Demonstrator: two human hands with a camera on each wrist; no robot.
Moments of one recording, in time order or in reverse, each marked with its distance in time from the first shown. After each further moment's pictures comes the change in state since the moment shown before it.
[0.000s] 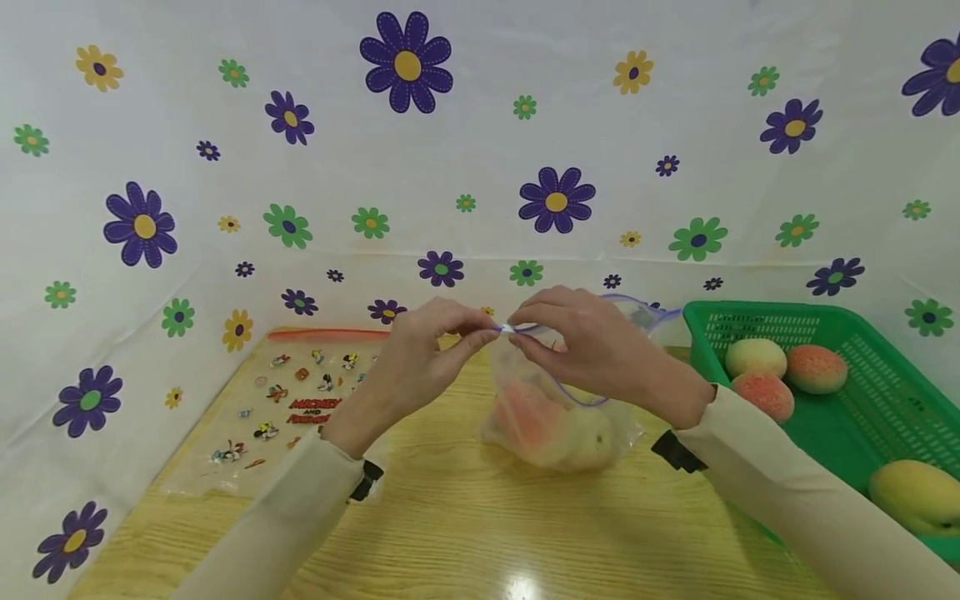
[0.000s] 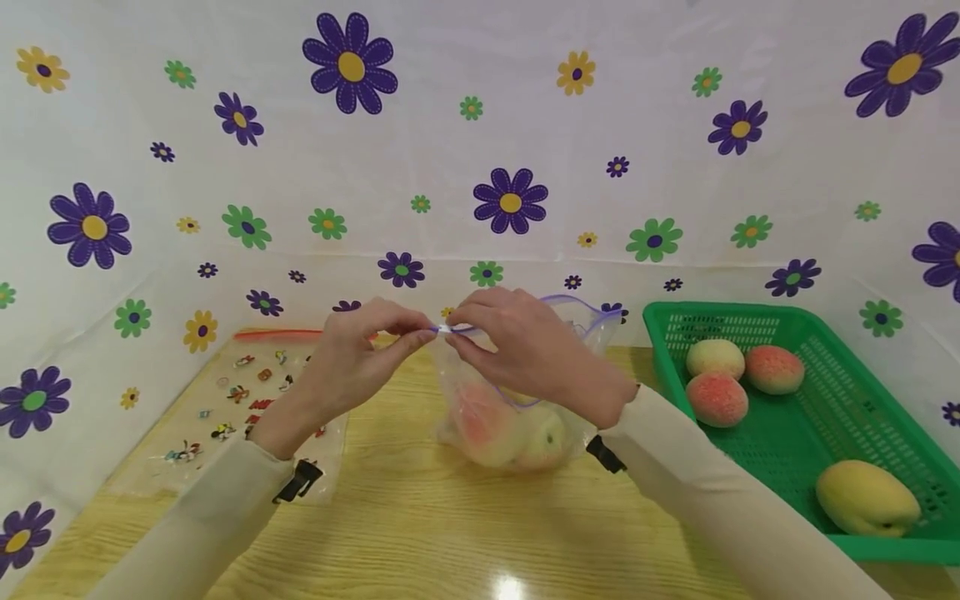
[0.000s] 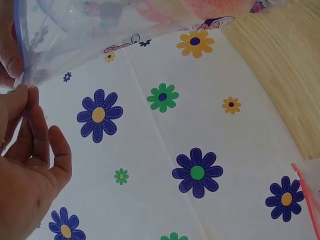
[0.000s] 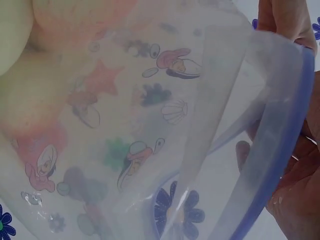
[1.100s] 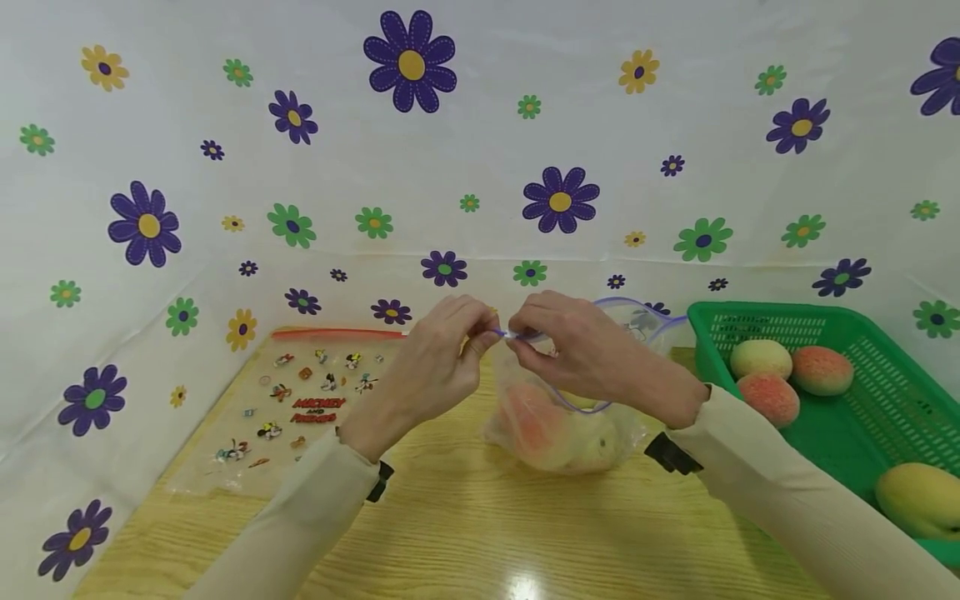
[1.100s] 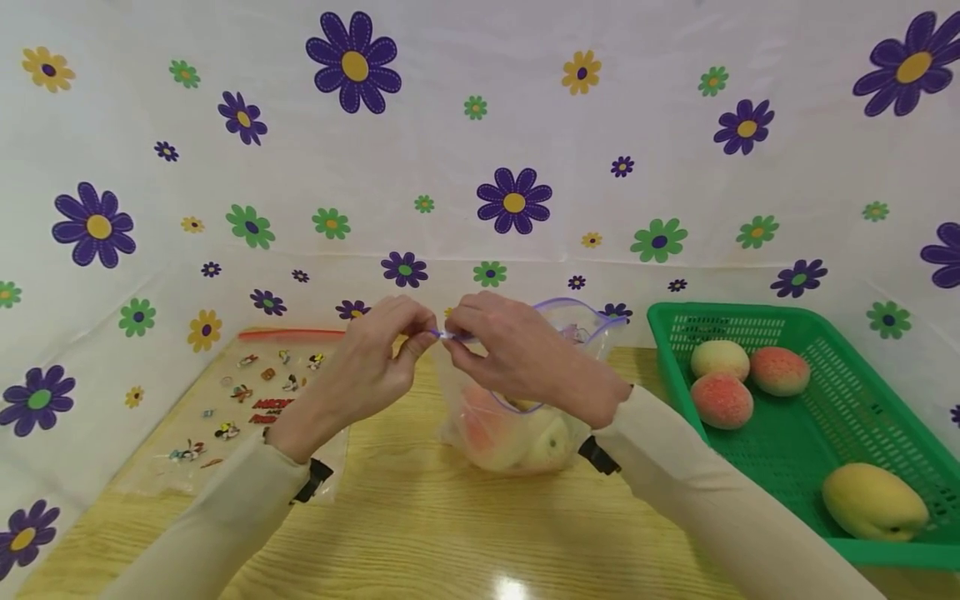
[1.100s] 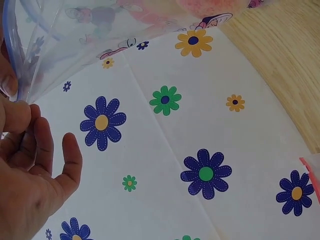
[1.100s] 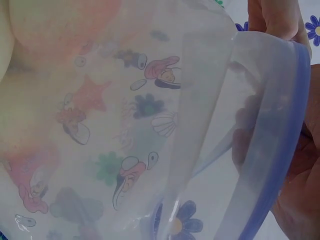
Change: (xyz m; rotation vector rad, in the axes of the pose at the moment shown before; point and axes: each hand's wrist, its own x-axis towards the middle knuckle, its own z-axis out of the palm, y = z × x) left_hand 0.002 0.007 0.011 0.176 -0.027 0.045; right_hand 0.006 -0.005 0.006 0.081 -0.072 0.019
